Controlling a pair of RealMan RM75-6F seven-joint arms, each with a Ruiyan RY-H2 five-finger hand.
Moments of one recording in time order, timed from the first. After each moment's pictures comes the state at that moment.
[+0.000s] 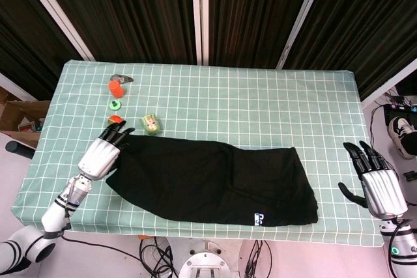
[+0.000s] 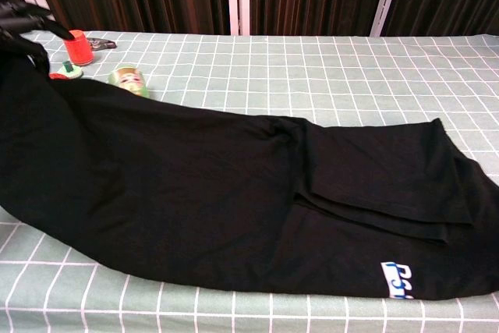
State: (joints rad) left arm -0.47 -1.41 0.01 -1.29 1.65 1.38 0.08; right arm 0.11 -1.08 0.03 -1.66 -1.66 1.54 -0.02
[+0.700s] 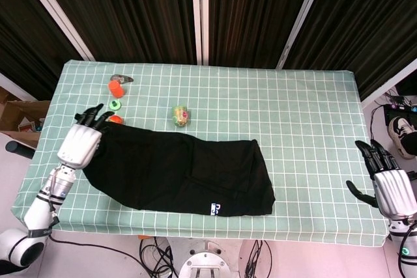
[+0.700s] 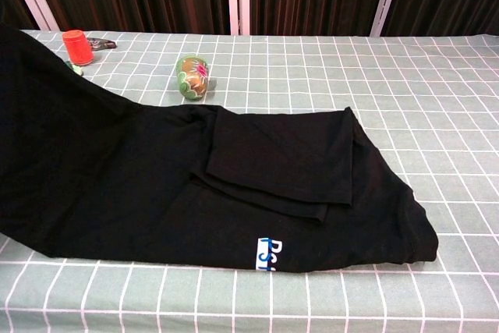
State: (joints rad) left arm -0.48 -1.20 -0.10 -1.64 1.48 1.26 0.24; right arm 0.09 -1.10 0.05 -1.55 -1.66 1.60 0.11
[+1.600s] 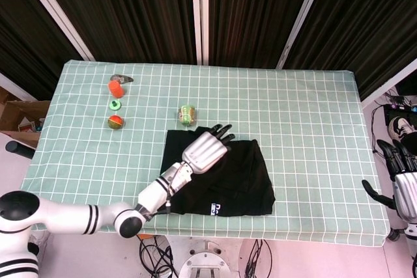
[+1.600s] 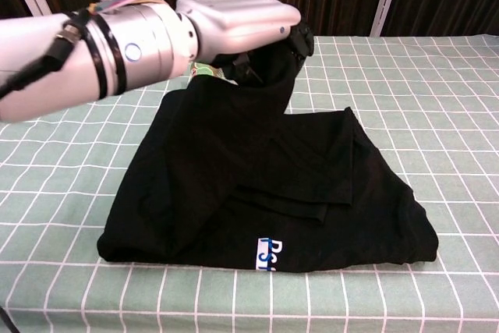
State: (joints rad) left arm -1.00 -1.65 -0.28 -1.68 1.00 0.88 0.77; right arm 0.06 -1.08 0.06 -1.51 -1.62 1.64 0.18
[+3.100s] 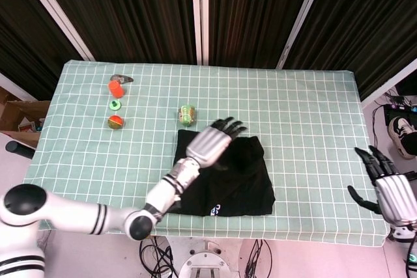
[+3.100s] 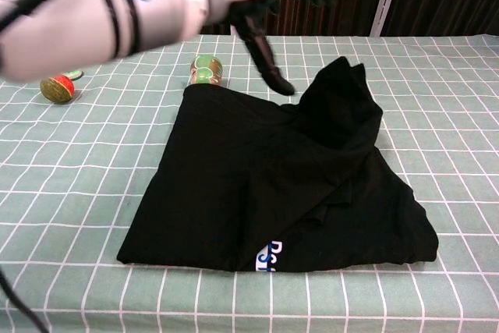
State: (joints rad) left arm -1.03 -1.57 -0.33 -1.84 0.76 1.03 0.66; right arm 0.10 -1.07 0.01 -1.53 -1.75 1.57 0.21
